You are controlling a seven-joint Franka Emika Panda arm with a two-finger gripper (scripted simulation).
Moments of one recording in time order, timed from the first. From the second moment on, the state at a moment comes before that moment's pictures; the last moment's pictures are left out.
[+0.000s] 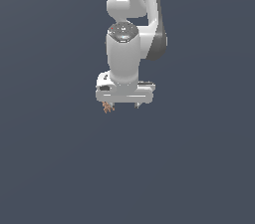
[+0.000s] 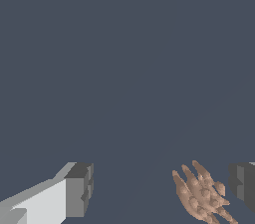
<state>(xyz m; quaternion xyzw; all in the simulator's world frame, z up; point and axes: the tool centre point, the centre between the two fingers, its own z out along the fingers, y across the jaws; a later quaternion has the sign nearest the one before) 0.011 -0.011 0.184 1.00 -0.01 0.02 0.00</state>
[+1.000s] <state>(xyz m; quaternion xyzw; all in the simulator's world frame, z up) 0.003 -0.039 0.185 1.00 -0.02 0.01 0.00</state>
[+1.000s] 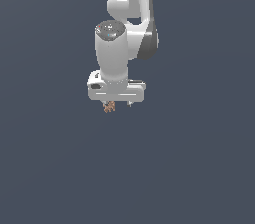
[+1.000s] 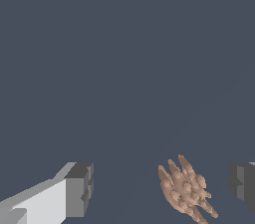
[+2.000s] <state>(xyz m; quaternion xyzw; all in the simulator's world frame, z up) -0.053 -0.083 0.135 0.99 0.13 0.01 0.00</state>
